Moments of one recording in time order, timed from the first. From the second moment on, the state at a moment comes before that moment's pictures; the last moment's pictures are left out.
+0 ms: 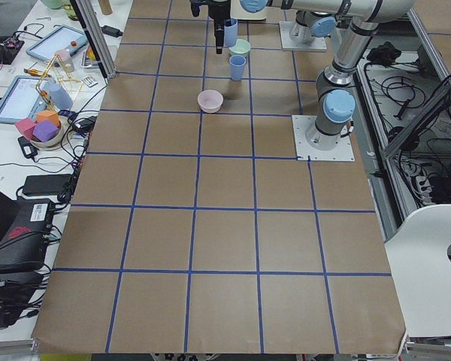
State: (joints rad) left arm -1.63 -1.54 -1.56 -1.59 1.59 -0.12; right arm 1.84 -1.46 1.66 -1.62 -1.43 0.21
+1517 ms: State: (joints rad) left arm -1.62 -1.54 -1.58 -1.51 1.58 -0.11; right arm 1.92 -1.45 1.80 -1.80 -1.44 0.32
